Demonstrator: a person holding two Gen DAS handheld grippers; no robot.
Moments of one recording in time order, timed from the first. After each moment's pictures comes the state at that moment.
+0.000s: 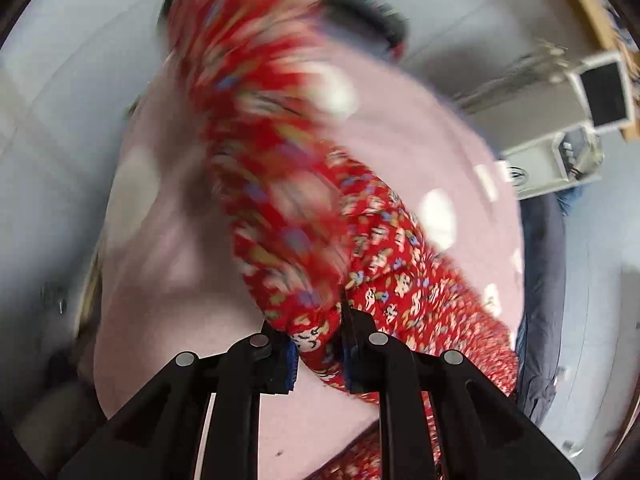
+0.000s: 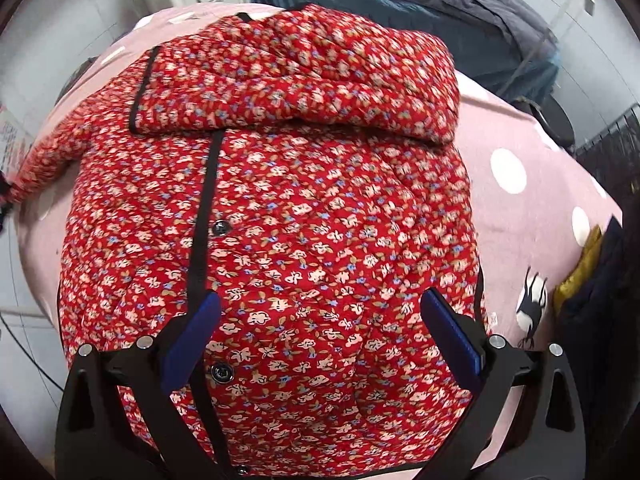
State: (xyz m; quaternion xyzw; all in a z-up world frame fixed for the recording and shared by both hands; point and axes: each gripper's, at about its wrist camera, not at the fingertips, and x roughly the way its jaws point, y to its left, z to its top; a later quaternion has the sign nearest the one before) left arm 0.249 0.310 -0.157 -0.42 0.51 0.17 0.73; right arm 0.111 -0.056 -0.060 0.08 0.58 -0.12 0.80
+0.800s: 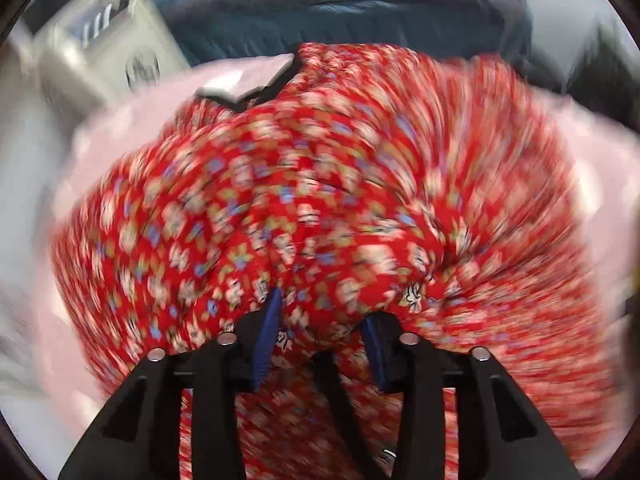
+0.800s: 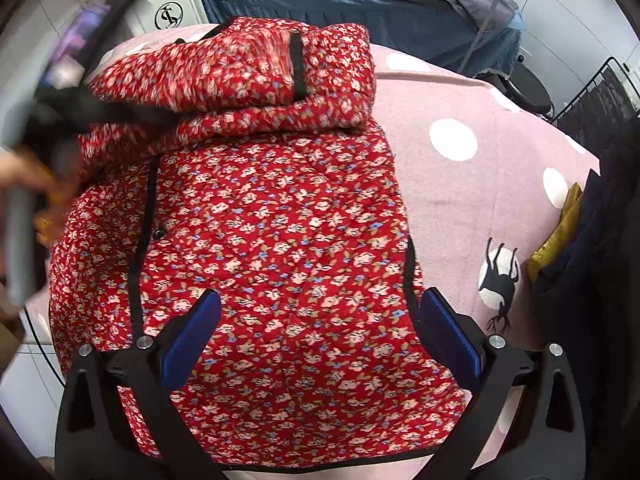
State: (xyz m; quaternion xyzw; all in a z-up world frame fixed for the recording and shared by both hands) left arm 0.244 -0.191 -0.145 0.28 0.51 -0.22 0.78; right arm 0.066 -0.128 -0.063 0.14 0.58 -0.17 0.79
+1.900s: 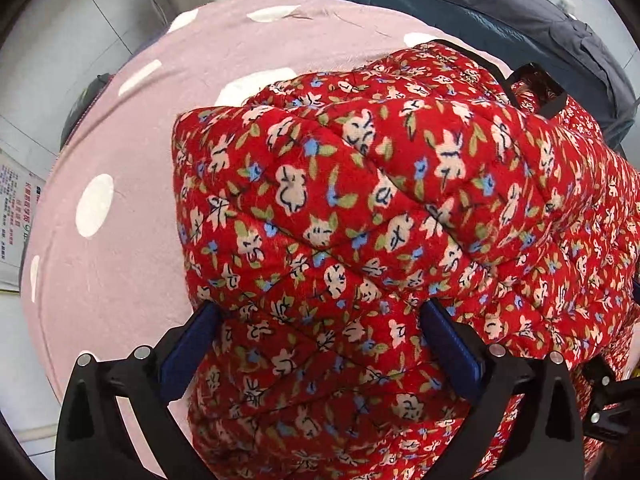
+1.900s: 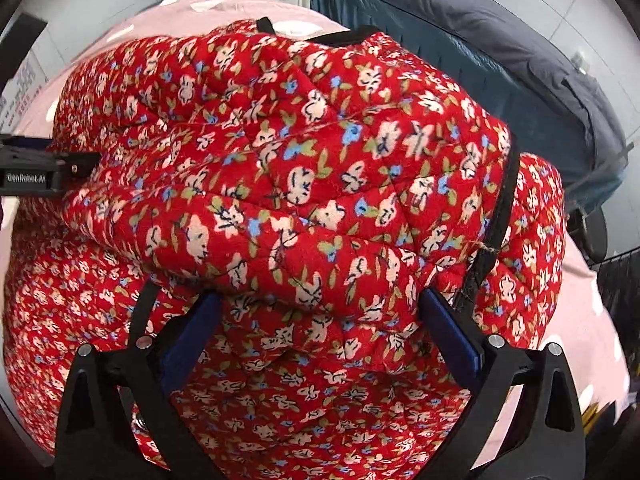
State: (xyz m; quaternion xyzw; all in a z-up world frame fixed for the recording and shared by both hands) left arm 0.337 -0.056 -0.165 0.12 0.60 -0.10 0.78; right arm 0.297 -0.098 -0.133 -0.03 0.59 -0.03 0.81
